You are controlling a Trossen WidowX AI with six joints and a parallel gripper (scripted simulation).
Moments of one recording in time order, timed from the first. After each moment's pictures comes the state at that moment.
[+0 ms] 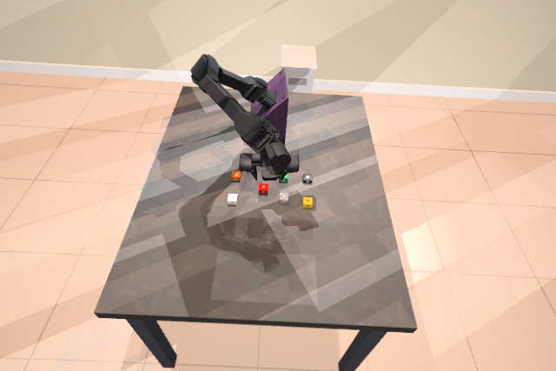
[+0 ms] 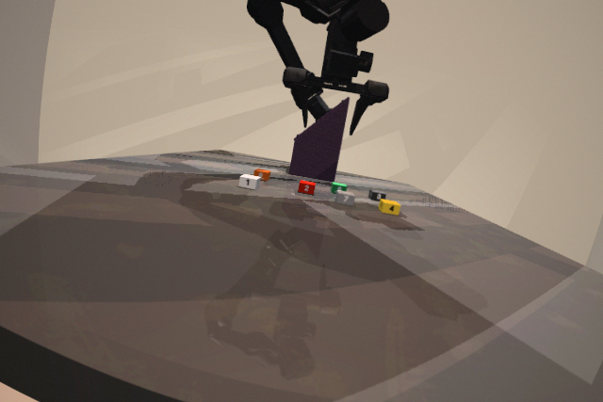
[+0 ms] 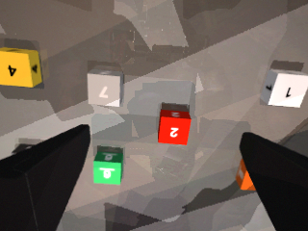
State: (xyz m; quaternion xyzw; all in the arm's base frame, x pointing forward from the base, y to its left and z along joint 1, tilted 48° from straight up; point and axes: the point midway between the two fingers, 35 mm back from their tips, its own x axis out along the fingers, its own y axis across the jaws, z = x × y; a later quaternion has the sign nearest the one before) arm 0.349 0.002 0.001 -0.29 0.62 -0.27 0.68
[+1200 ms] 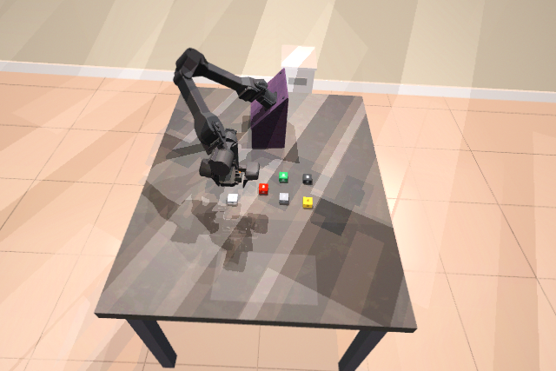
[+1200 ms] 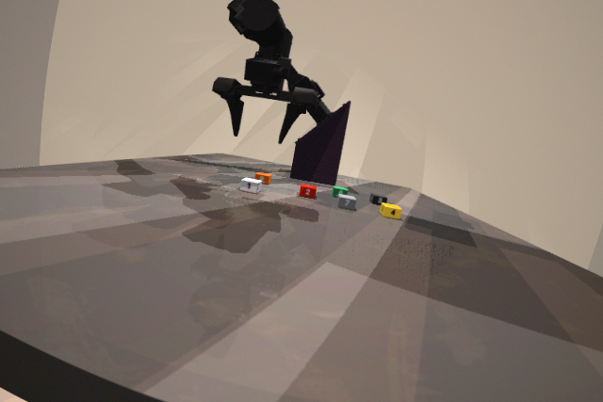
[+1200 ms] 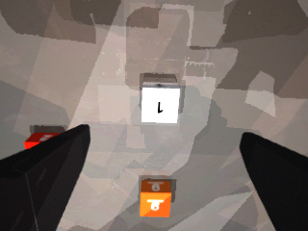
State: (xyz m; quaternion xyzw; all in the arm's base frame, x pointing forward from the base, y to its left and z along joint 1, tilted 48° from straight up) arm 0.357 -0.107 0.071 -0.29 0.60 -0.28 0.69
